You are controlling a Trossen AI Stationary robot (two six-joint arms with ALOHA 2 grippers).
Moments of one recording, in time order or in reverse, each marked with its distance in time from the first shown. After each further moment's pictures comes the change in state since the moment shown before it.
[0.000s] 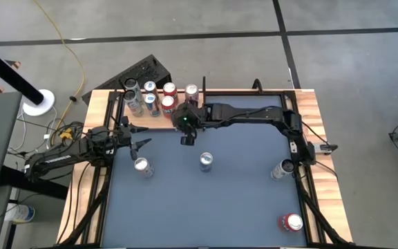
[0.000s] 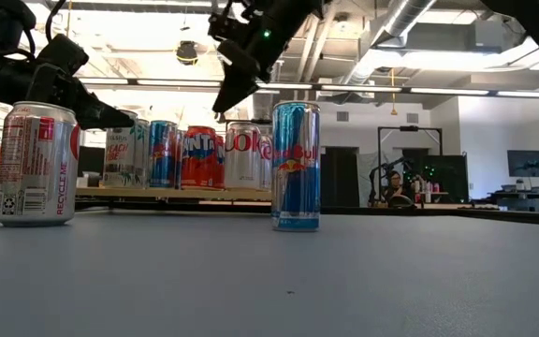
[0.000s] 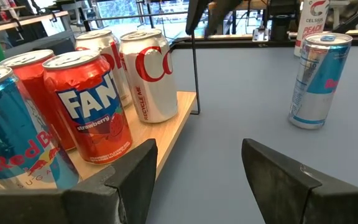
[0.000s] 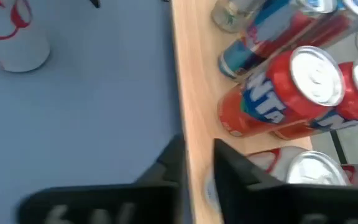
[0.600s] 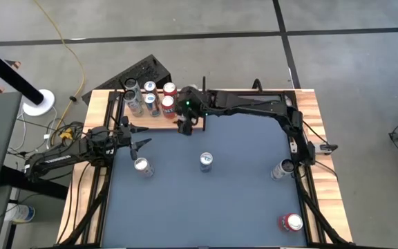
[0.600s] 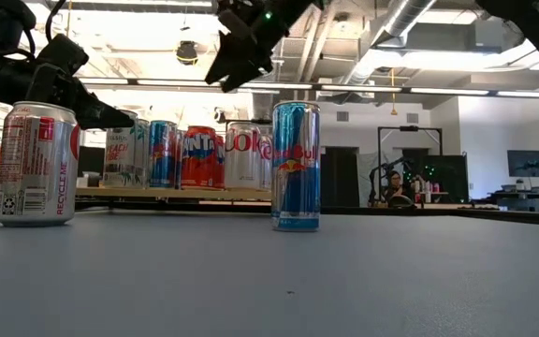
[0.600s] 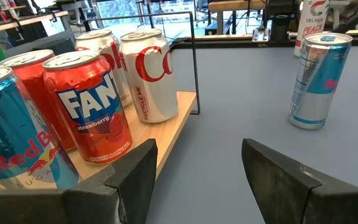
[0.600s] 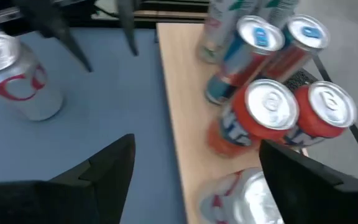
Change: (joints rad) left arm 0.000 0.000 0.000 0.000 0.000 0.000; right arm -0.057 -0.003 0.133 -0.053 -0.103 0.069
